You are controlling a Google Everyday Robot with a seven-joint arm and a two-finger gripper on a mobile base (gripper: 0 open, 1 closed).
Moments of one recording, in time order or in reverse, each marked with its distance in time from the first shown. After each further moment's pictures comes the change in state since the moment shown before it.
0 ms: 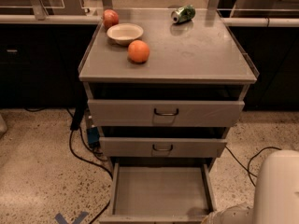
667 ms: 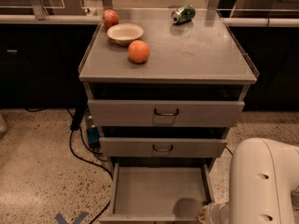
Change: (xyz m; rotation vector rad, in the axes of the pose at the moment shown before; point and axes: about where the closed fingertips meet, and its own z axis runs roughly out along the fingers) arm -0.009 -0.050 0.006 0.135 -0.028 -0.050
